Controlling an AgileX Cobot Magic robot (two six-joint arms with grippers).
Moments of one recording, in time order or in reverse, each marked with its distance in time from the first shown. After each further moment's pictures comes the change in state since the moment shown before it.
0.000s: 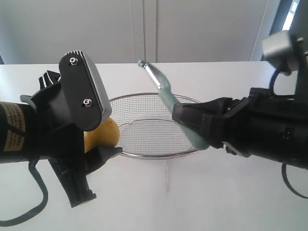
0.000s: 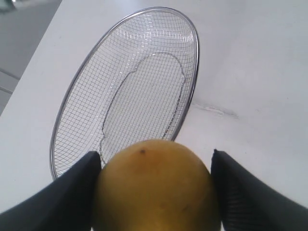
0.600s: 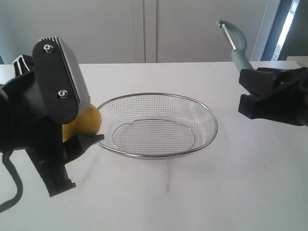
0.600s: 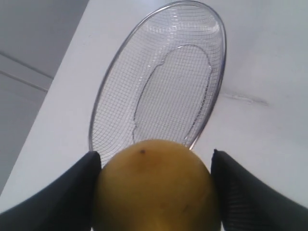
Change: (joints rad) left arm 0.000 -0.082 0.000 0.153 0.083 -0.076; right arm 0.000 -0.124 -0.006 -0.170 -0.514 -0.156
